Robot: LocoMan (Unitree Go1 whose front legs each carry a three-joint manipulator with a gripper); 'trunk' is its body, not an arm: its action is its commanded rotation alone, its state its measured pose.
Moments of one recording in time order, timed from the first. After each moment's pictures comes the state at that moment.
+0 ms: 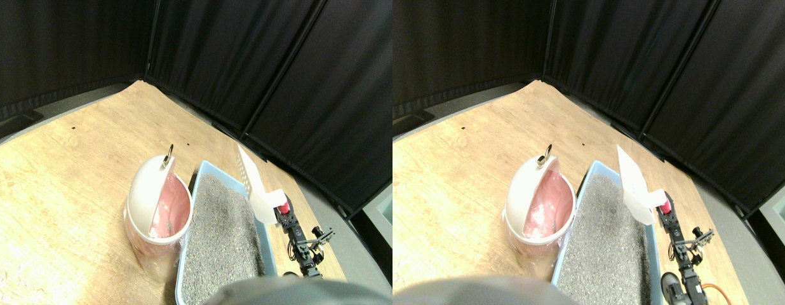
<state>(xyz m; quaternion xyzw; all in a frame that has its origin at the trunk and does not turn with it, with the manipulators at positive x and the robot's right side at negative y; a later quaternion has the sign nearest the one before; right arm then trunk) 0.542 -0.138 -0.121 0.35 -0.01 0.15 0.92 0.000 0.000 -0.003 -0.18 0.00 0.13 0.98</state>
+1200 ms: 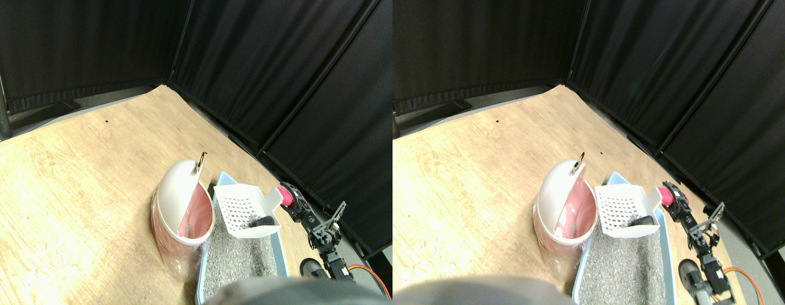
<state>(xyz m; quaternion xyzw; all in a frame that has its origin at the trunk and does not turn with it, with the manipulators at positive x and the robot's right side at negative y) 0.547 -0.064 -0.089 0.00 0.04 0.30 0.95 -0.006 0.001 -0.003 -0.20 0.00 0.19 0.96</state>
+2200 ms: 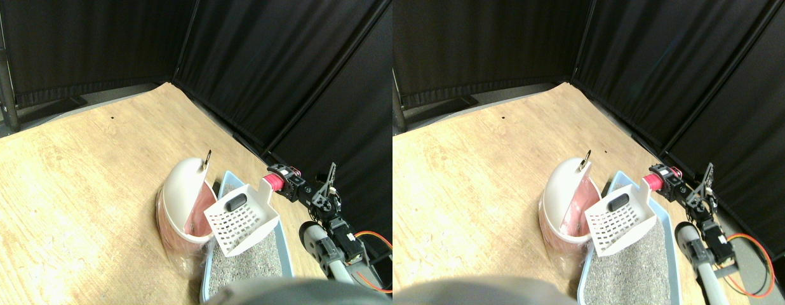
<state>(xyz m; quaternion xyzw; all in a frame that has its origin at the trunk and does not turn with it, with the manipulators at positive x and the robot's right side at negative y) 0.539 -0.011 -0.078 -0.20 0.11 0.37 0.90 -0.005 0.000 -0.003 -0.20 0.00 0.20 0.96</state>
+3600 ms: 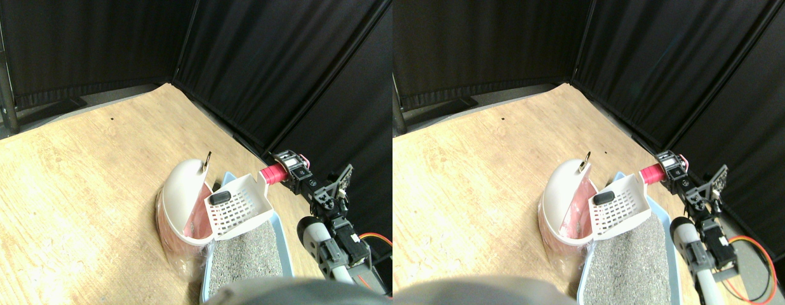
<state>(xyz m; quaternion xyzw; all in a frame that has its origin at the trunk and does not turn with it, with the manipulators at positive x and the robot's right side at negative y) 0.537 -0.007 -0.050 -0.31 -0.02 0.26 0.92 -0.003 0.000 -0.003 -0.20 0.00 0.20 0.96</state>
